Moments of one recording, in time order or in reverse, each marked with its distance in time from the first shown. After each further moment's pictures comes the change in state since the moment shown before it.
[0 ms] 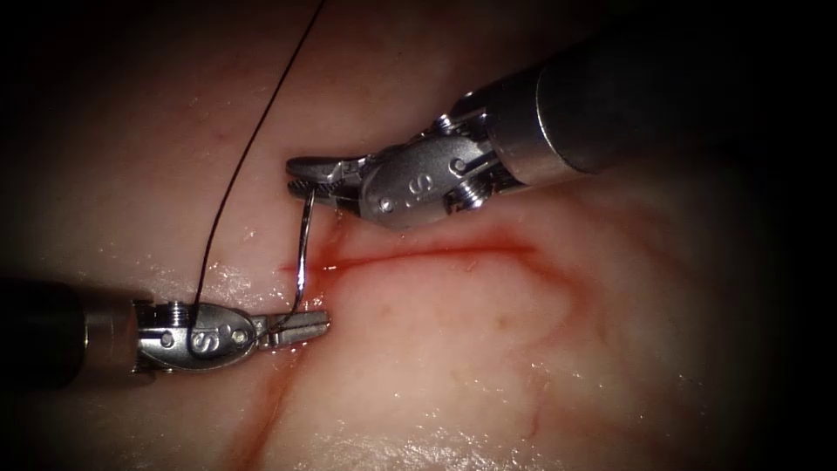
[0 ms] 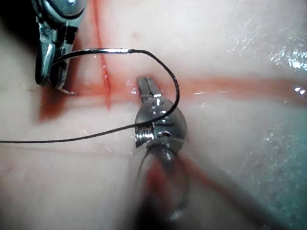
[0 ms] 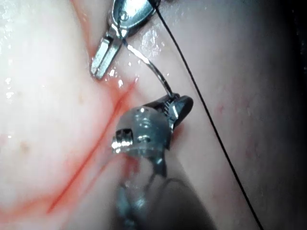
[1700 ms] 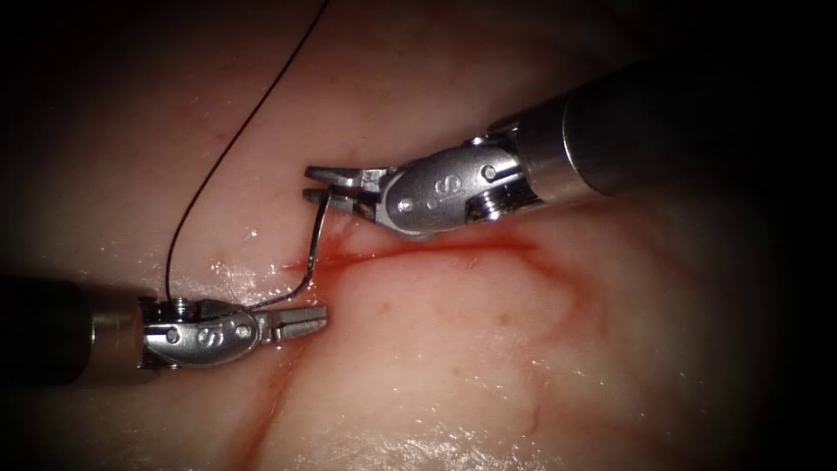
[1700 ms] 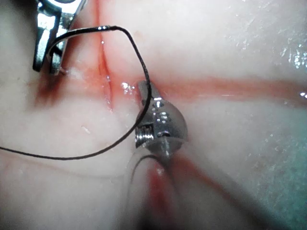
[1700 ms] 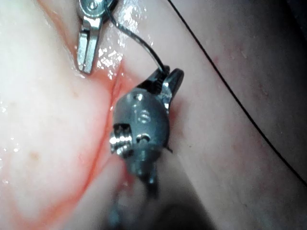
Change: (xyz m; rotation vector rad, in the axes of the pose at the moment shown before) right arm -0.001 0.005 0.000 -0.066 -0.011 0.446; left arm -0.004 0.000 0.002 0.045 -0.101 -0.003
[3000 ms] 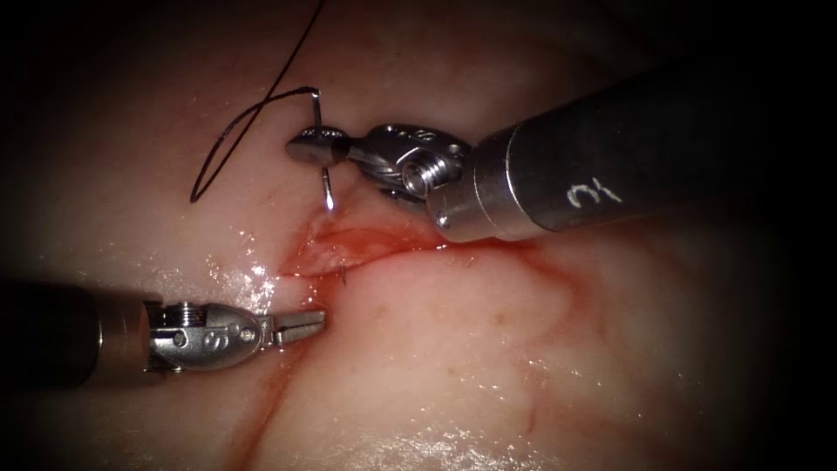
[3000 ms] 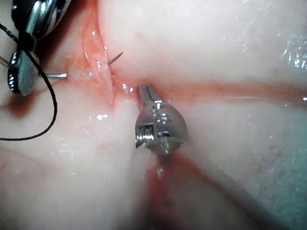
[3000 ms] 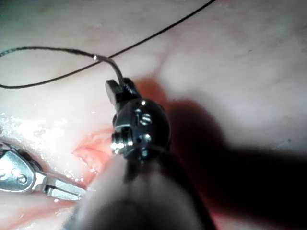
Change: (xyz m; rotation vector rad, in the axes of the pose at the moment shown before) right arm -0.003 -0.002 0.002 -0.041 -0.235 1.238; left arm 0.000 0.000 0.000 -0.009 -0.009 -0.012
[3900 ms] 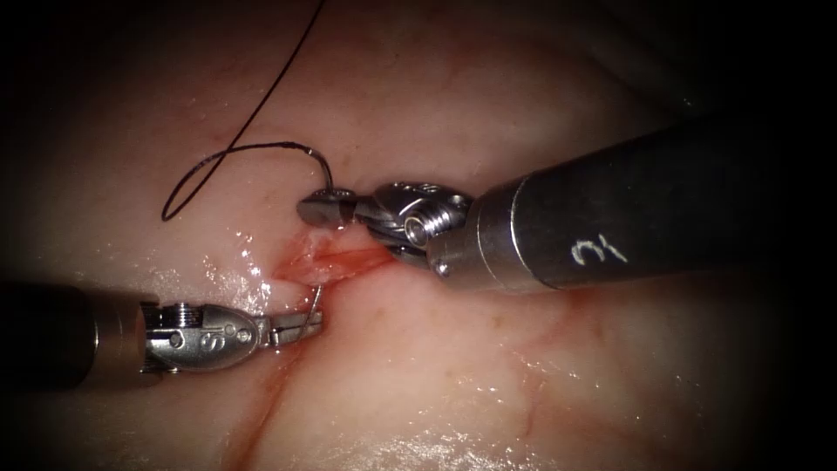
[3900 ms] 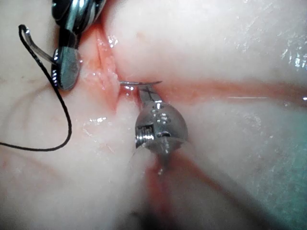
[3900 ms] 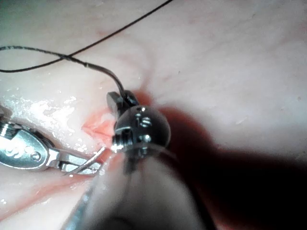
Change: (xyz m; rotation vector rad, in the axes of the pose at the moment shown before) right arm -0.004 0.000 -0.002 0.031 0.012 -0.070; left arm 0.000 0.000 0.000 0.000 0.007 -0.003
